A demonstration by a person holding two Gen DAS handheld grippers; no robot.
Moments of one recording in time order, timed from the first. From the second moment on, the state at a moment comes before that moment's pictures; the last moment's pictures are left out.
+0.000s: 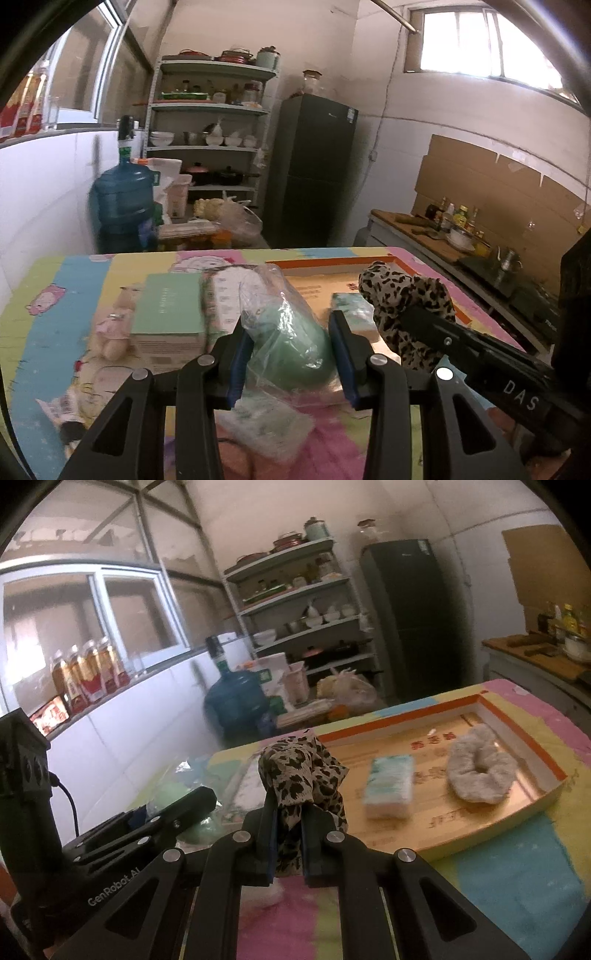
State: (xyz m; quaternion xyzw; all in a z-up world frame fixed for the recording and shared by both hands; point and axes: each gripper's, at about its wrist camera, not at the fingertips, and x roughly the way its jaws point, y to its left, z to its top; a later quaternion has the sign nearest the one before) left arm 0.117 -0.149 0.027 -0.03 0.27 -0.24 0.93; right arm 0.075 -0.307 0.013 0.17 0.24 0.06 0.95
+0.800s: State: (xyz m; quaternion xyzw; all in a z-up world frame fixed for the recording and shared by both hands) left arm 0.140 -0.291 0.001 -0.01 0.29 -0.29 0.91; right arm 0.071 -0.435 -0.005 0.19 0.24 -0.02 0.95
